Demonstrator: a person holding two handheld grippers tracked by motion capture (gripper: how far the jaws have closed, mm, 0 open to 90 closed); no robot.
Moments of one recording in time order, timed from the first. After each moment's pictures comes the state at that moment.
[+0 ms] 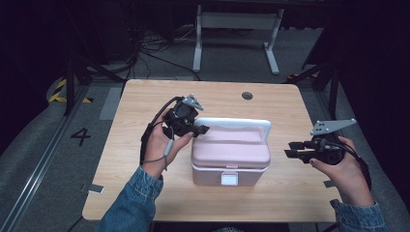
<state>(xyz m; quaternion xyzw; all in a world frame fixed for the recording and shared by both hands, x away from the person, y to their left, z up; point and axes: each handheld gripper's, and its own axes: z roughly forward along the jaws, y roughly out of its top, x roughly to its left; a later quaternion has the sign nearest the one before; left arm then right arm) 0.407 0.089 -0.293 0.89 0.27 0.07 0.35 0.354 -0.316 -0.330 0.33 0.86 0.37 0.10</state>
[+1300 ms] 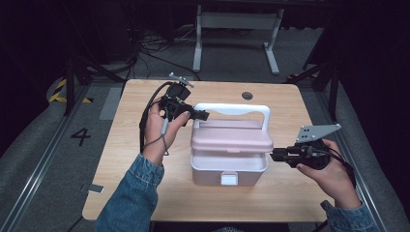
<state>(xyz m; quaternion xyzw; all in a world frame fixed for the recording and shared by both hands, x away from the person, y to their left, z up) 0.446 0.104 -0.281 0.85 0.33 -0.04 0.41 0.343 -0.275 -0.332 0.26 0.87 0.40 0.09</state>
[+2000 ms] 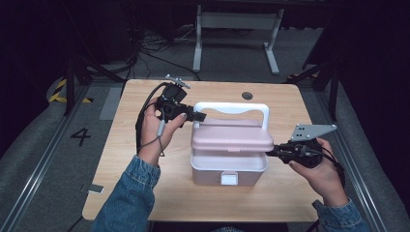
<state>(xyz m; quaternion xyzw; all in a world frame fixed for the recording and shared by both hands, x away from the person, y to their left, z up) 0.441 0.115 -0.282 0.85 0.34 -0.01 0.41 0.344 -0.260 -0.330 0.25 0.86 0.43 0.11</state>
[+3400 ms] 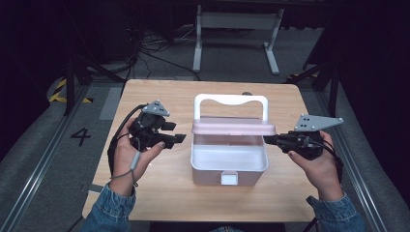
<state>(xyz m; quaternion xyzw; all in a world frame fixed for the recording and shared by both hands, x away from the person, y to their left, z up) 0.364 0.155 -0.287 0.87 0.32 0.09 0.37 0.352 -0.257 -0.311 0.26 0.83 0.48 0.14</state>
